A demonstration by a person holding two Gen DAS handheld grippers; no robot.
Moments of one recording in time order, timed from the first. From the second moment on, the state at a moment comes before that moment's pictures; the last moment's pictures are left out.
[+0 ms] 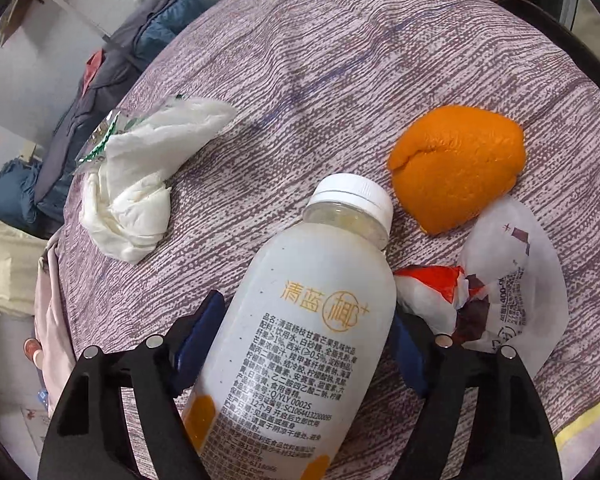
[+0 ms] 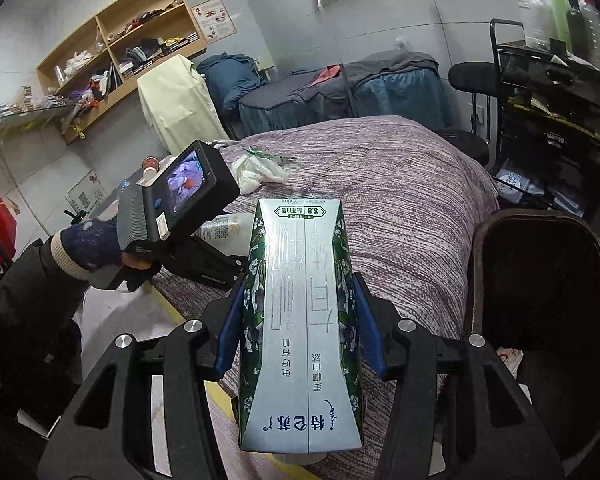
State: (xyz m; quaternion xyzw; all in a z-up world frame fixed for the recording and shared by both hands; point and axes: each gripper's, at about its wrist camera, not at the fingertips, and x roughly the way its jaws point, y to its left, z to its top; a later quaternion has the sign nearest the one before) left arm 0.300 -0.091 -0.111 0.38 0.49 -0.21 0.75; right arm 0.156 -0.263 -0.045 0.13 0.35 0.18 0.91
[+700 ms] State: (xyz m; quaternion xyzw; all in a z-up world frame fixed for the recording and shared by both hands) left arm 0.192 -0.056 -0.024 0.13 0.38 -0.27 0.87; right arm 0.128 -0.323 -0.047 0.20 0.31 0.11 0.93
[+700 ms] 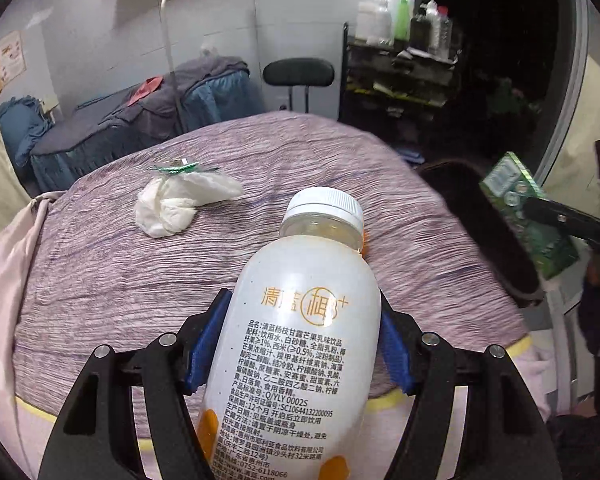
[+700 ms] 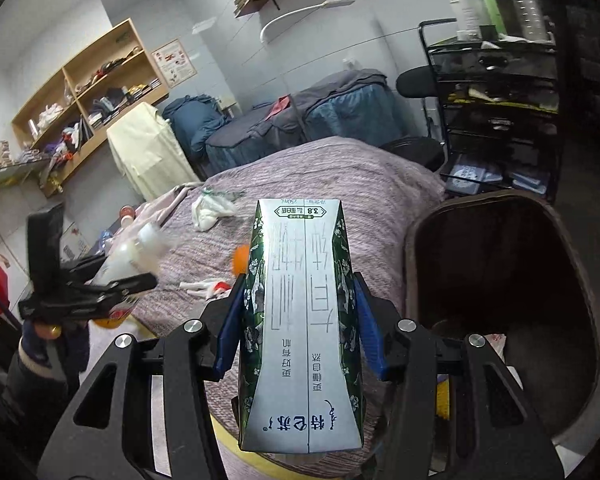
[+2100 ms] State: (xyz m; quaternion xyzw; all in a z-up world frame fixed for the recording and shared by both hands) left arm 0.138 -0.254 -0.053 0.12 0.39 -0.41 0.82; right arm 0.106 -0.434 -0.132 0.22 0.37 -0.15 0.89
